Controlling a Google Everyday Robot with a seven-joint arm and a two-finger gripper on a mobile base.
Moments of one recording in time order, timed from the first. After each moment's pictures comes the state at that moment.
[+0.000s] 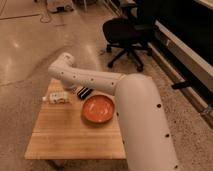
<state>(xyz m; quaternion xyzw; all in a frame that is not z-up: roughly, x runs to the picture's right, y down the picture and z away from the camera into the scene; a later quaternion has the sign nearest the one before) -0.196 0.022 0.851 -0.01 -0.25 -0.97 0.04</state>
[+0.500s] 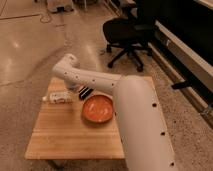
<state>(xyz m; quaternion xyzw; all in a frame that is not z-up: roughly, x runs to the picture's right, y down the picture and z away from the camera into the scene) -0.177 0.011 0.889 -0.01 -0.24 -0.97 0.04</state>
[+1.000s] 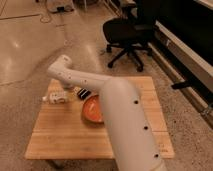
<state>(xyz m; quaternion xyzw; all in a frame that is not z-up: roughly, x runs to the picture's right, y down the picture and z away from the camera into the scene) -0.232 0.017 0.923 -0.01 -0.24 -0.97 -0.01</state>
